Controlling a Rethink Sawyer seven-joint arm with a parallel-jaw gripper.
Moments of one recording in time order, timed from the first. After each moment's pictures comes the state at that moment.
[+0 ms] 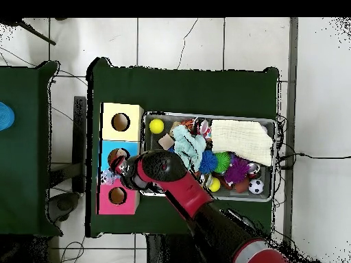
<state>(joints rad) -0.46 -0.66 0.46 2.17 0.74 0.54 1.56</state>
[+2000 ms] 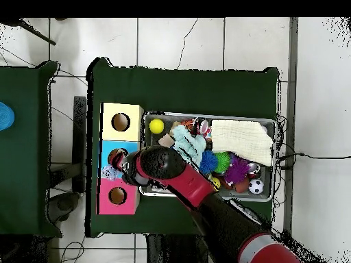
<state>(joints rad) -0.49 -0.64 0.49 2.09 0.55 0.51 1.56</state>
